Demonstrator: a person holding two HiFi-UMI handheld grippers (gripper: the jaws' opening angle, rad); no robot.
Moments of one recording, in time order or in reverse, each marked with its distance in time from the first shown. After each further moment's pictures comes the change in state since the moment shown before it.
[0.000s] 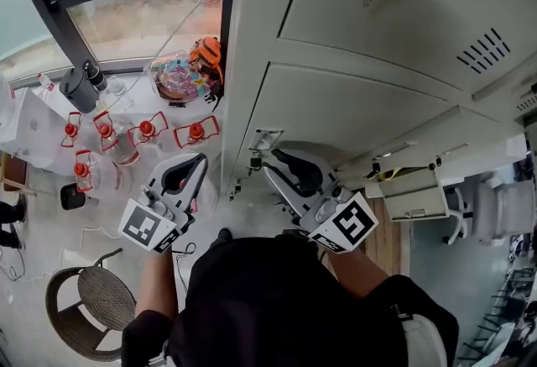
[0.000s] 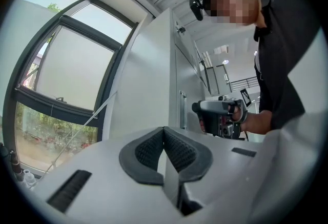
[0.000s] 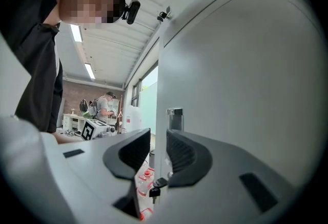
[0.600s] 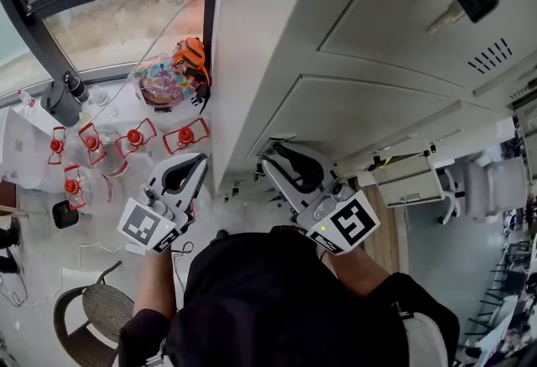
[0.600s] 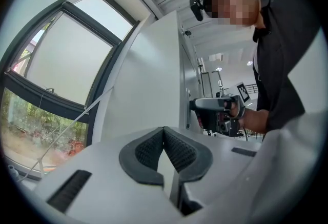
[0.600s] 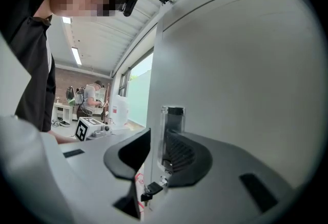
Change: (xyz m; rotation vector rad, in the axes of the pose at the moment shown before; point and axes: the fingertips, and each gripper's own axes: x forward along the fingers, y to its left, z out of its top) left arm 0.006 0.028 -0.013 -0.053 -0.014 -0.116; right arm 0.030 -0.009 -0.006 -0.042 0.110 -0.164
